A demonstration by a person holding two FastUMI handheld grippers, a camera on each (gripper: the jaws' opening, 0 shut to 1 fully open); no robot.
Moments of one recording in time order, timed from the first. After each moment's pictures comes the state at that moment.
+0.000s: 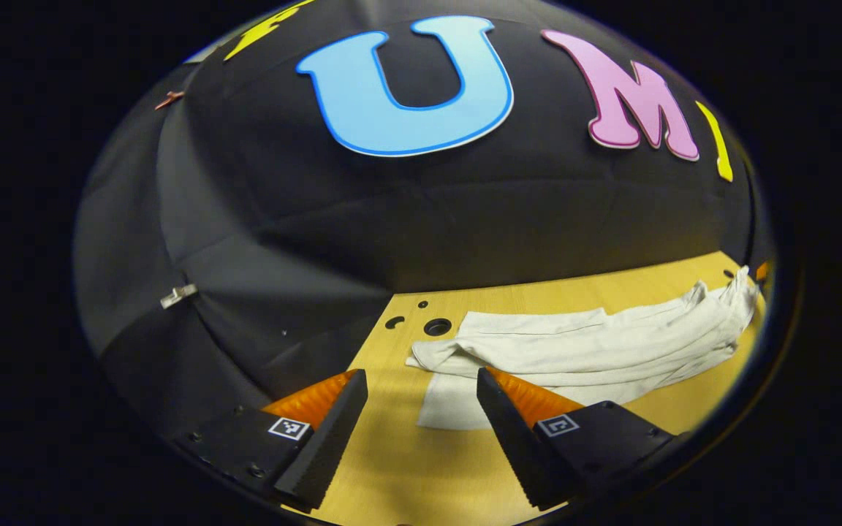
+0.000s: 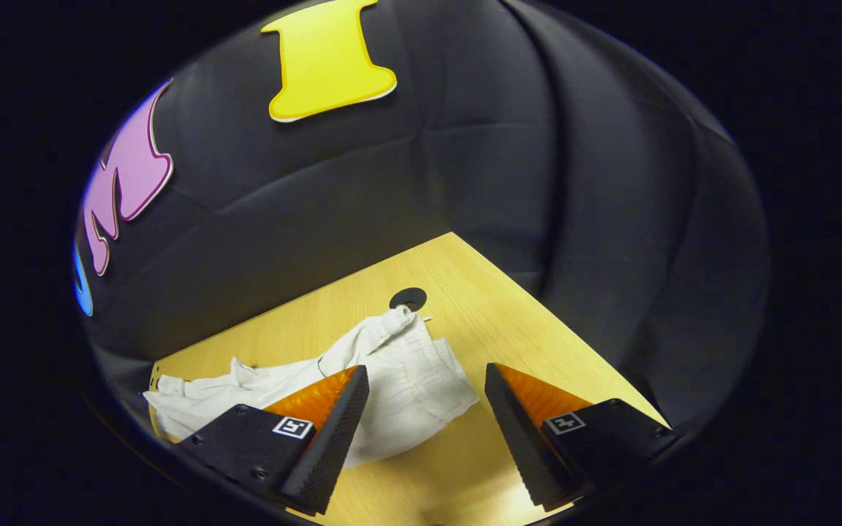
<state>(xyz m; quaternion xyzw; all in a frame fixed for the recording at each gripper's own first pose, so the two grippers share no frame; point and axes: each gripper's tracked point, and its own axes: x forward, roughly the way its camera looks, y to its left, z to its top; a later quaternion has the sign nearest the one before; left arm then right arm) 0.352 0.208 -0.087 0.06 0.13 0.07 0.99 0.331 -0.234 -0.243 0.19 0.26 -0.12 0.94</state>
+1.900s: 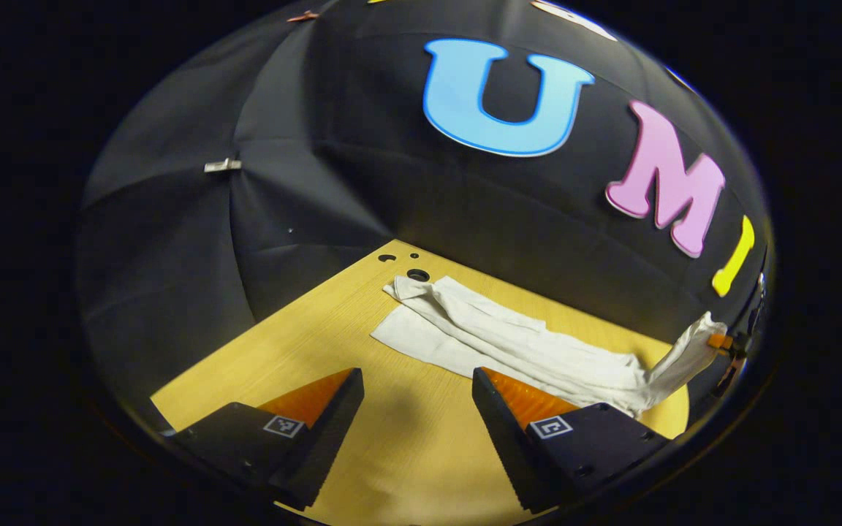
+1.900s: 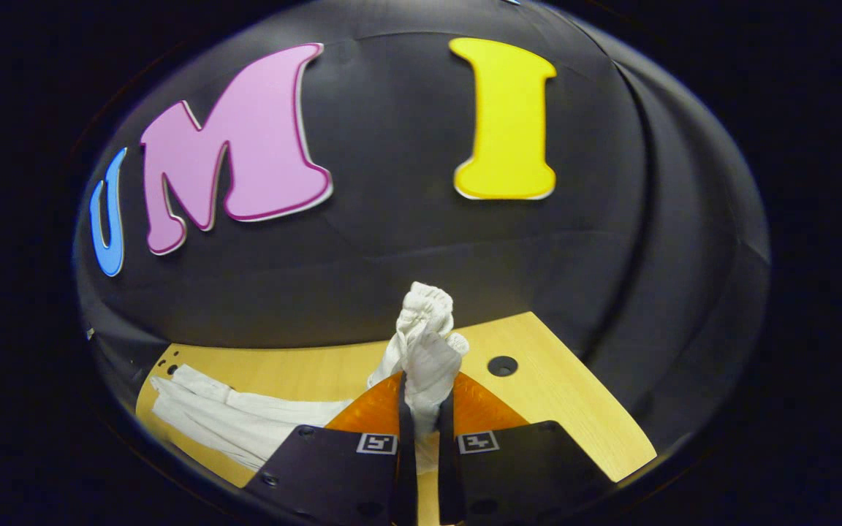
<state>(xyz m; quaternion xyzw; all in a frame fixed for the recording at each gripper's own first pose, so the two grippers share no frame) 0.253 0.174 -0.105 -0.19 0.17 0.08 0.96 0.350 -0.096 -0.058 0.09 0.15 -0.04 0.98</state>
